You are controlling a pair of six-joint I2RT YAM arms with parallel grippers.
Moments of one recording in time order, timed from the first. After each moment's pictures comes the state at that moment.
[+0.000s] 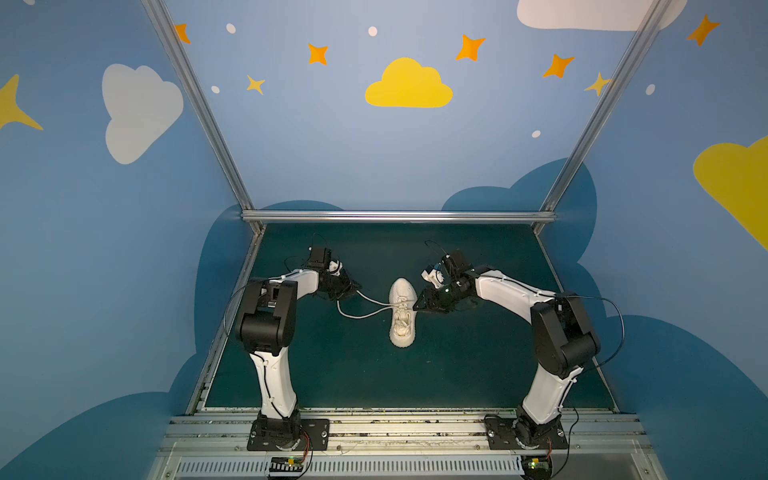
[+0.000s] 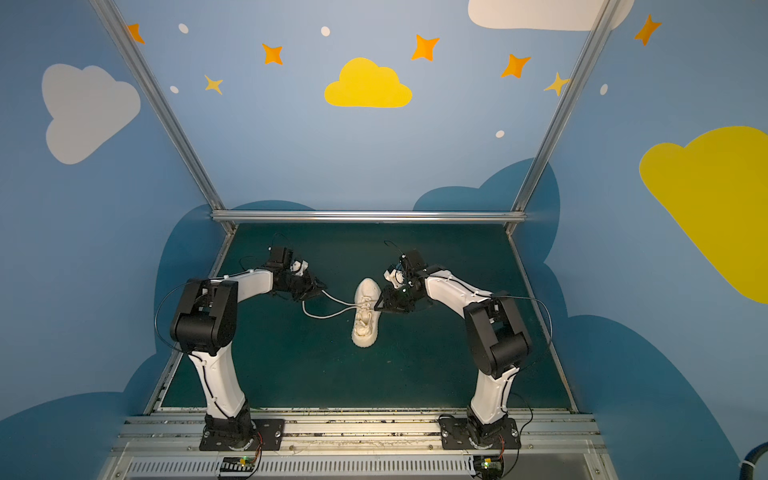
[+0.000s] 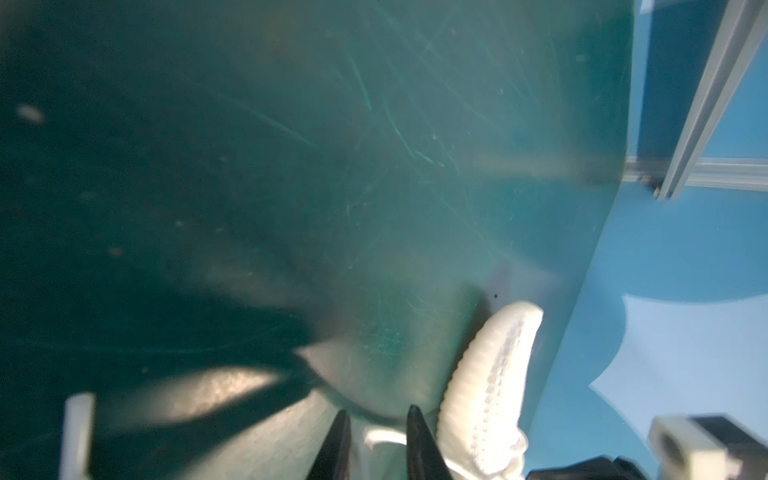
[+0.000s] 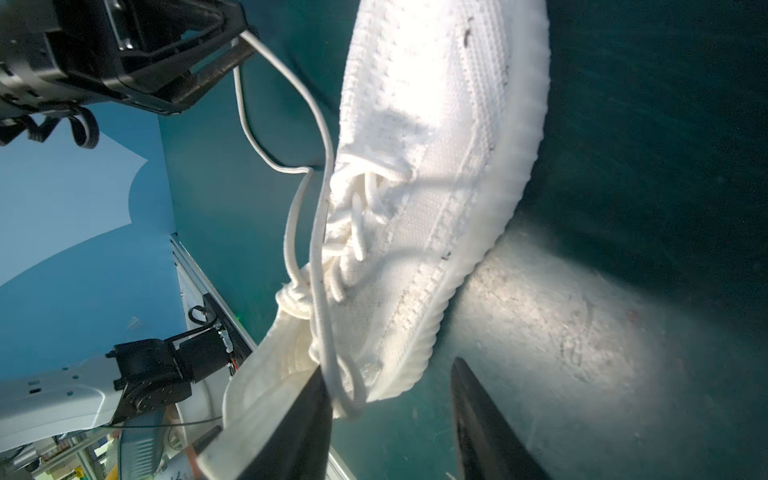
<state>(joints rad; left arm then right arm) -0.10 1.99 1.20 -0.28 0.63 -0.68 0.49 1.81 1.23 -0.60 -0.63 0.38</state>
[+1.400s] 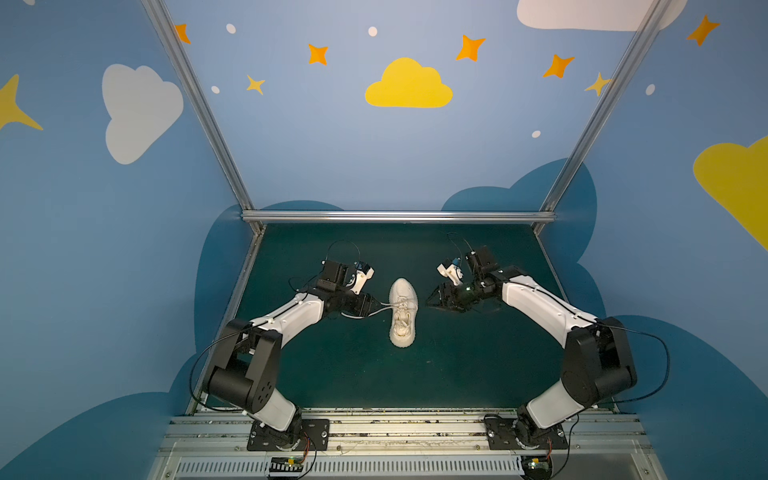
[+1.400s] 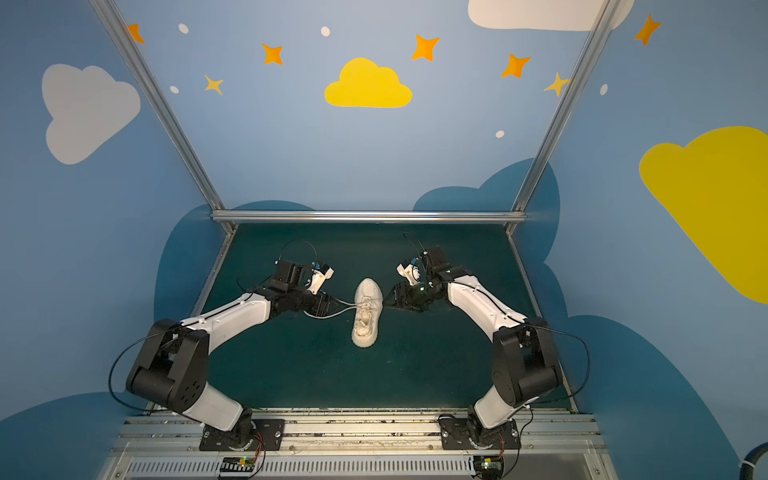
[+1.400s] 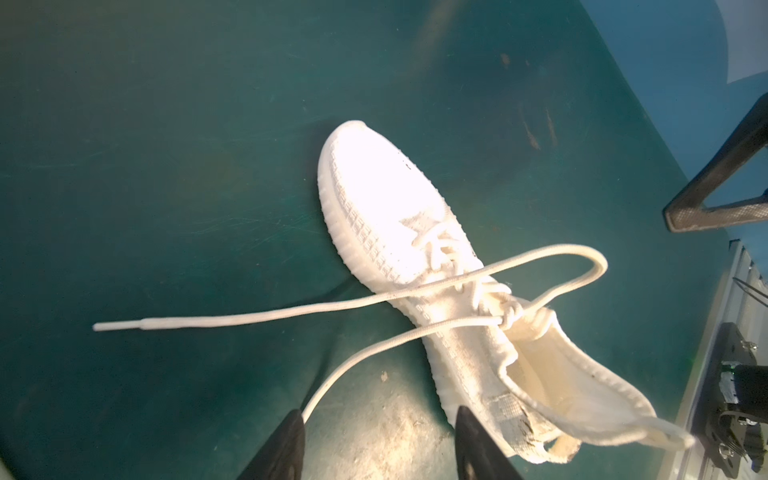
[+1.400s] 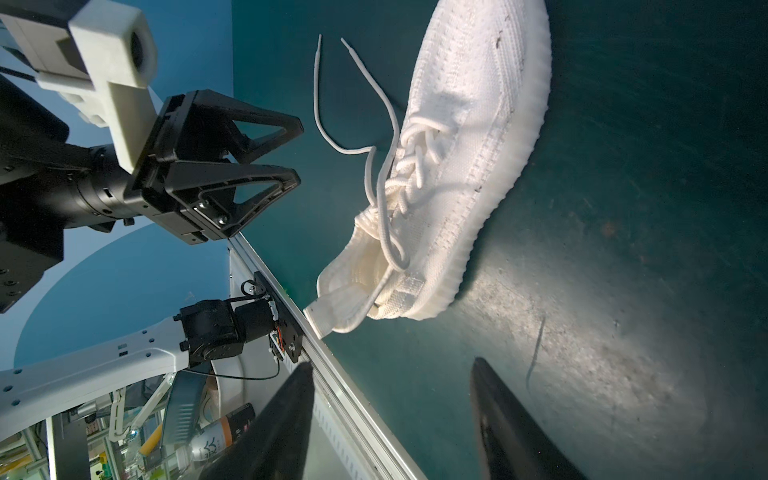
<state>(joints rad) -0.32 1.59 0.93 -0.24 0.50 -0.01 0.40 1.59 1.16 -0.69 -0.73 0.33</state>
